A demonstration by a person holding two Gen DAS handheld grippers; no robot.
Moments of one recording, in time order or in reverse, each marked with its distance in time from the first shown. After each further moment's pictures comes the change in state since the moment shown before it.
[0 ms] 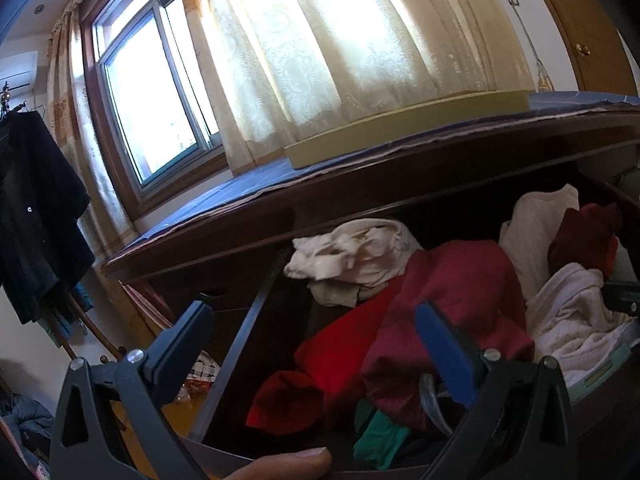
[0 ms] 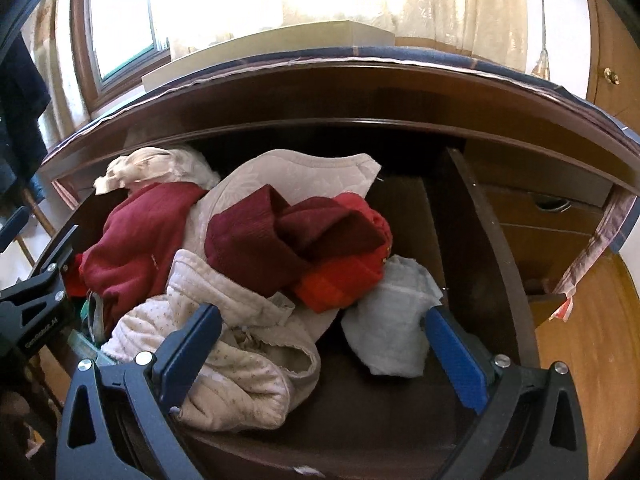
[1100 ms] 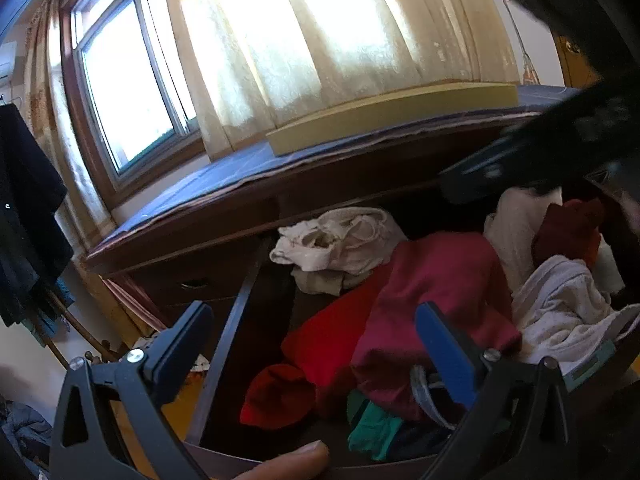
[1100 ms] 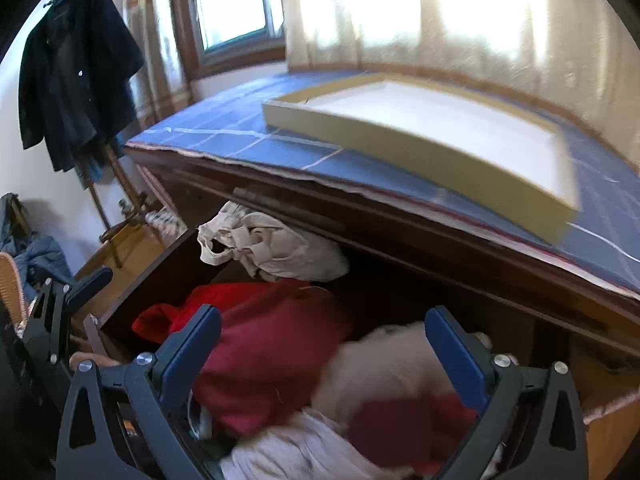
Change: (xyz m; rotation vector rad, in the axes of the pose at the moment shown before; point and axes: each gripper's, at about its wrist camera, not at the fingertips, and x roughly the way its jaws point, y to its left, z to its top) left arm 0.001 0.010 0.007 0.014 0.071 -0.098; right arm 0.026 0.086 0.113 -0.277 0.034 0.307
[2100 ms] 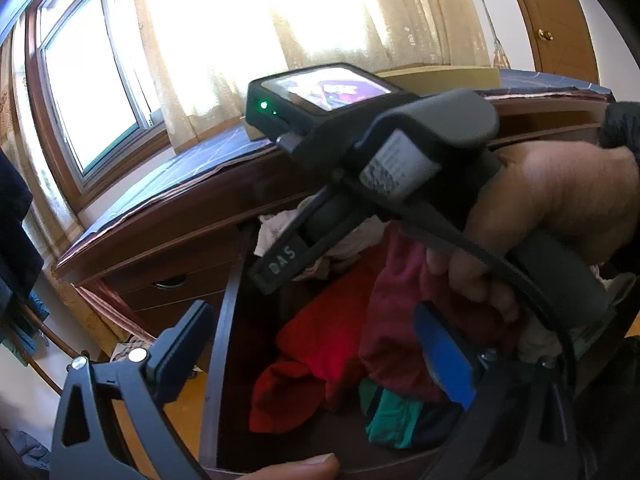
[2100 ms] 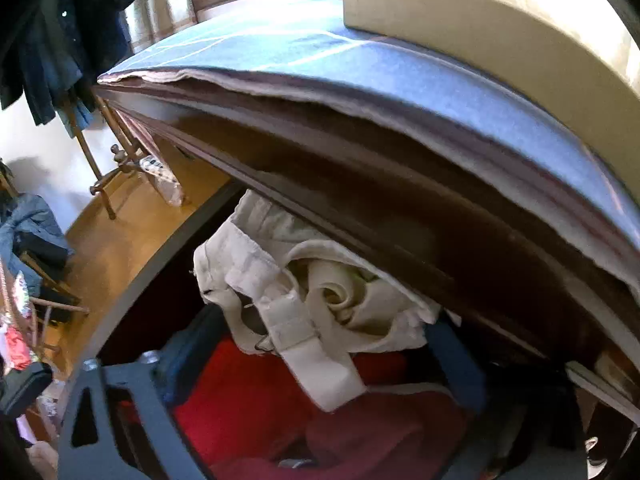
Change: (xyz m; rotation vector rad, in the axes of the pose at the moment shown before) left arm 0.010 0.016 -0.004 0.059 0.043 -0.127; right arm 0.143 0.077 0.041 -0.091 0.207 -0.022
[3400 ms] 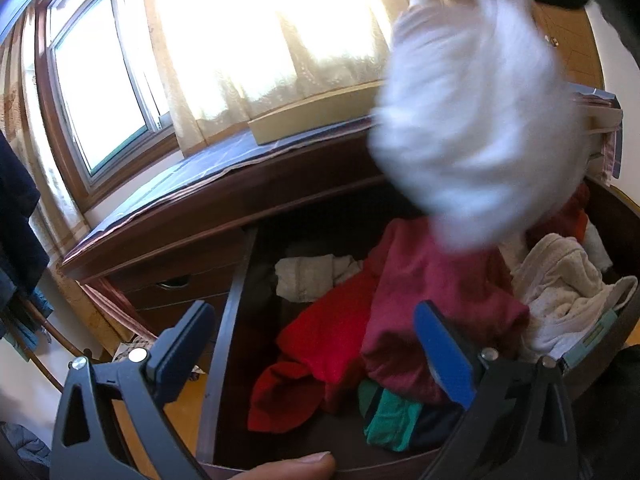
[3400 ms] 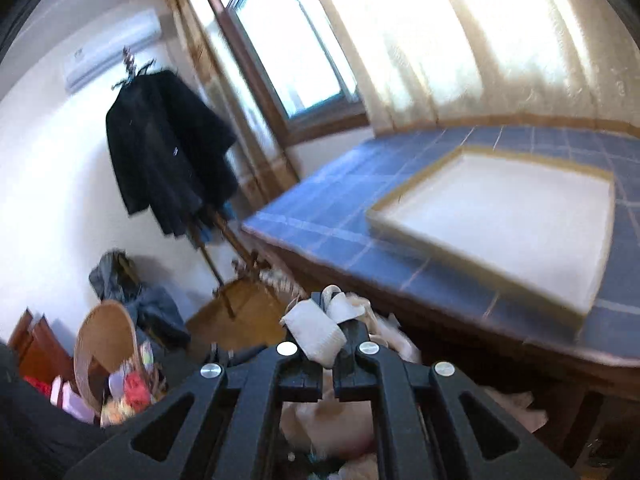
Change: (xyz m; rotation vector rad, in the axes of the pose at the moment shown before) left arm -0.003 0.001 -0.003 -0.017 -0.027 0.025; right arm -0.233 -0.089 -0.046 0.136 -0.428 0.433
